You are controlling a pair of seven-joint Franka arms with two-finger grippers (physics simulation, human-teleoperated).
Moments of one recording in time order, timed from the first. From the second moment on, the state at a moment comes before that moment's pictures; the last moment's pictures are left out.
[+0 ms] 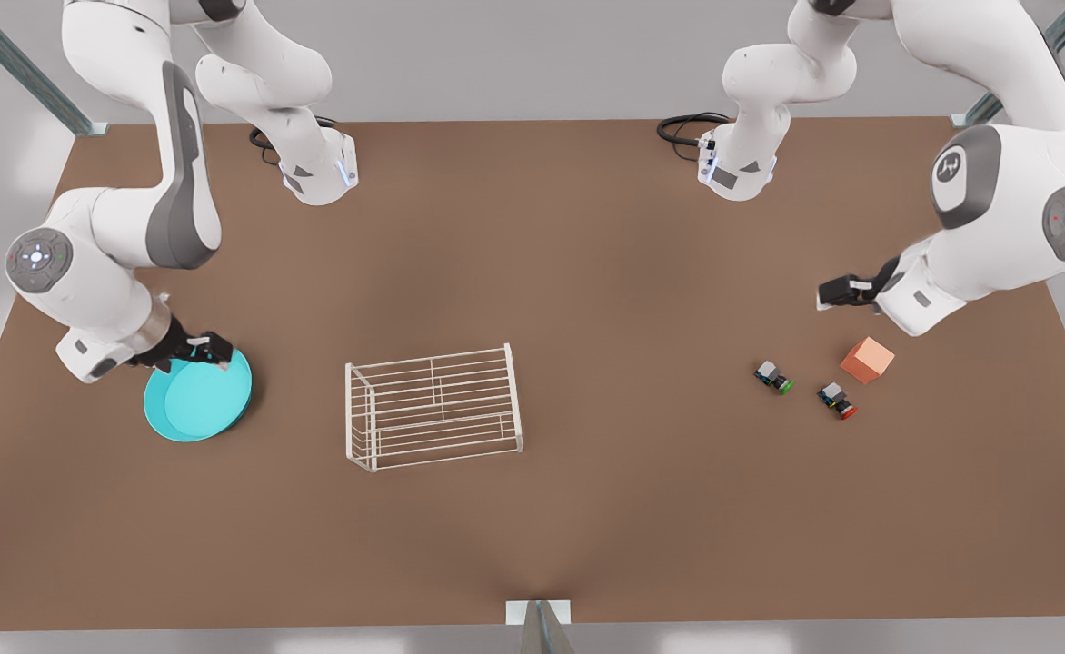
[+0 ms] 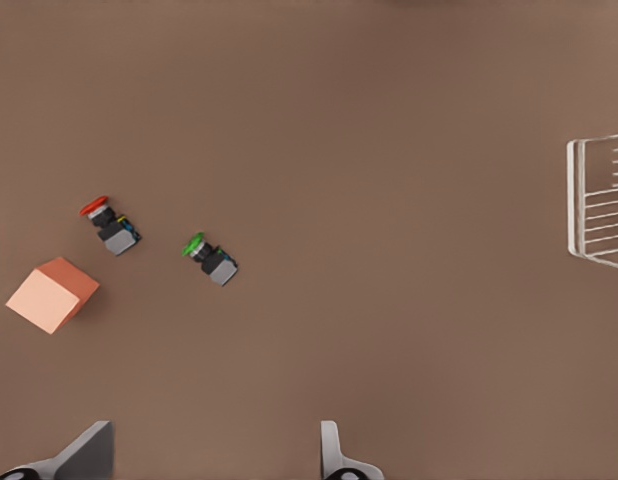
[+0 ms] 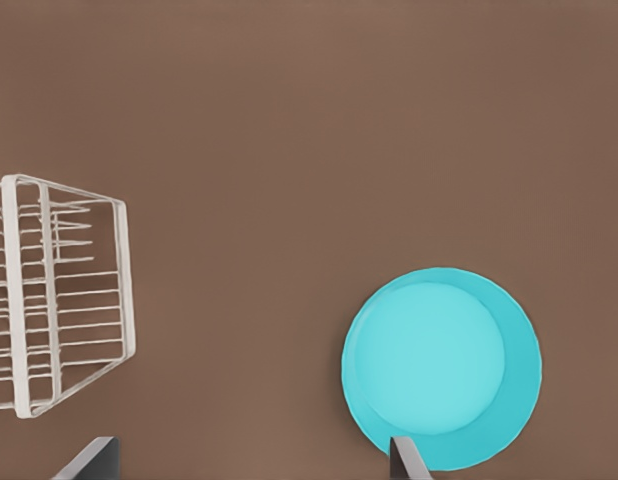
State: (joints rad) left arm 0.01 0.16 -0.05 -1.48 -0.12 1.47 -0.01; right arm 0.06 0.15 -0.05 -1.73 -0.02 1.92 -0.03
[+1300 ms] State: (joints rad) left arm 0.00 0.15 -0.06 -1.52 -0.03 1.47 -0.08; right arm -0.73 0.83 0.35 -1.45 -0.09 2.00 -0.56
